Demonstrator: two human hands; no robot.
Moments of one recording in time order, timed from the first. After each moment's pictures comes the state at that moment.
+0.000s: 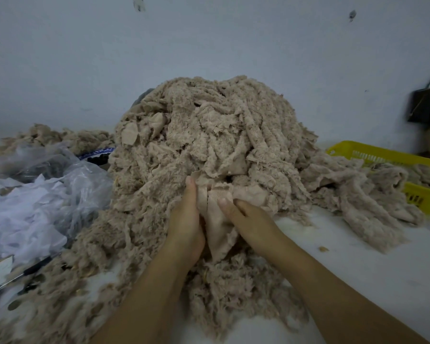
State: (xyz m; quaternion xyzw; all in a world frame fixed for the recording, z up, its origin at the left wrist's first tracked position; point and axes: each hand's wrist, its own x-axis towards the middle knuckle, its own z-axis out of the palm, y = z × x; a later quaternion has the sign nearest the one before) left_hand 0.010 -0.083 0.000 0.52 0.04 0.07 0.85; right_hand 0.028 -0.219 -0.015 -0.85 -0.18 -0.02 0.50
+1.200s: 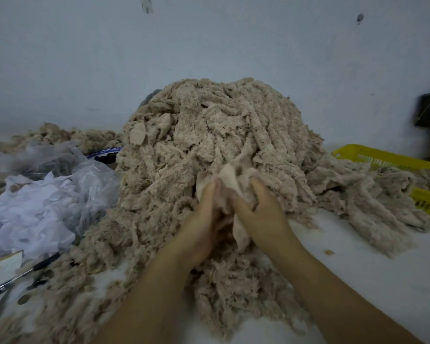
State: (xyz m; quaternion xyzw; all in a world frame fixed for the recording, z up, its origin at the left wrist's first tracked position) left_hand 0.014 -0.079 -0.003 0.61 -0.06 -0.12 0.78; right_hand 0.025 -0.214 -0.003 -0.78 -0.20 -0.14 0.57
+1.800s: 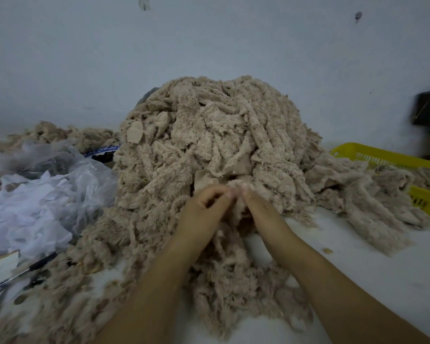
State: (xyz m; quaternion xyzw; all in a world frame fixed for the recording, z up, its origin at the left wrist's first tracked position) left_hand 0.006 -0.080 0.001 0.76 -0.09 0.17 0.63; right_hand 0.035 -0.221 -0.015 -0.70 -0.14 0.05 0.70
